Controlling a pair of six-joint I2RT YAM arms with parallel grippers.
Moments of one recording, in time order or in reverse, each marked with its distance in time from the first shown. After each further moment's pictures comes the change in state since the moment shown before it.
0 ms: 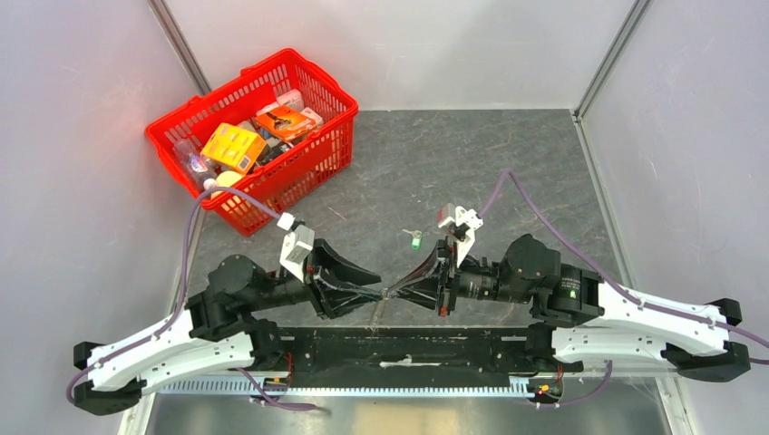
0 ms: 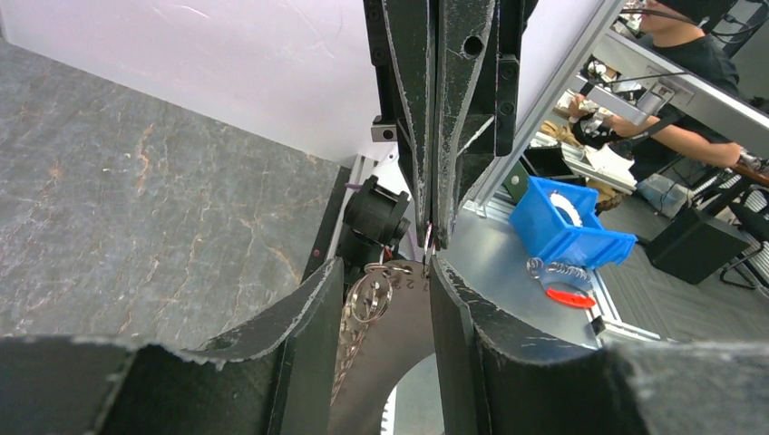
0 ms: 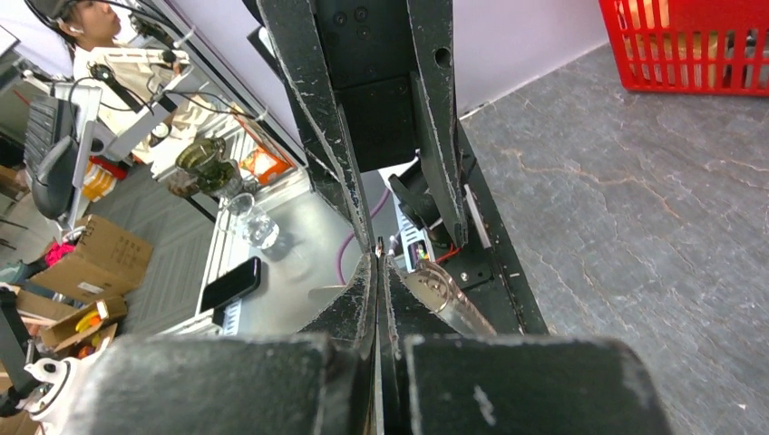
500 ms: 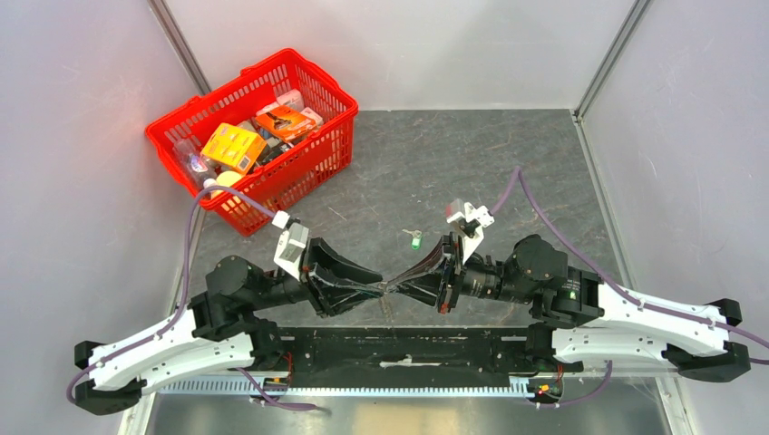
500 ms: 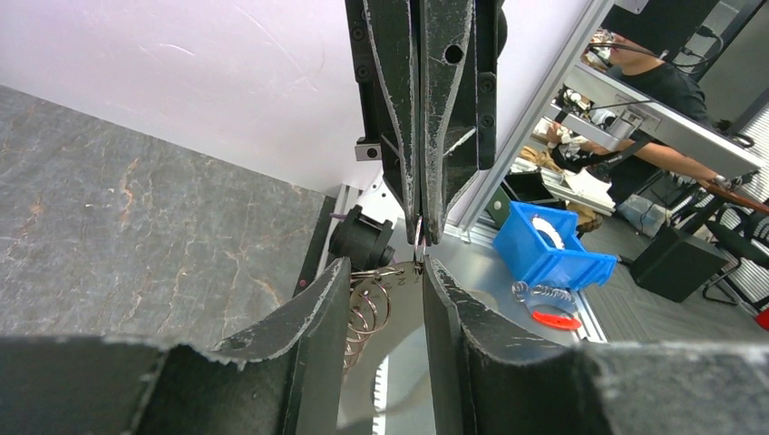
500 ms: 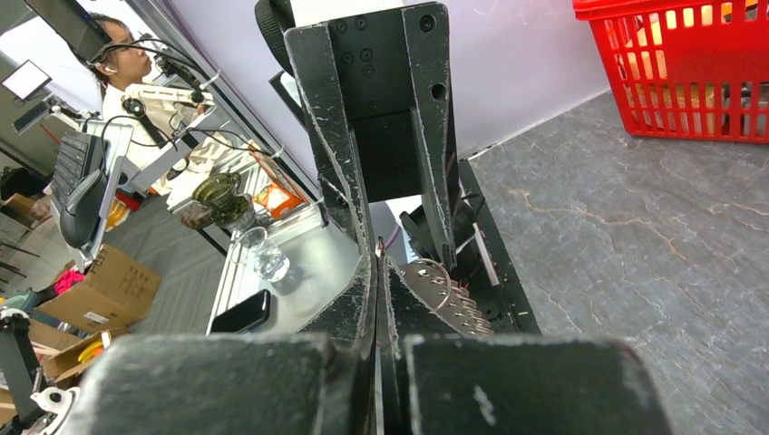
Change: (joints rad) left arm 0.000 0.006 -0.018 0.111 0.009 -0.031; right arm 0.003 -0.018 -0.027 0.113 0.019 0.012
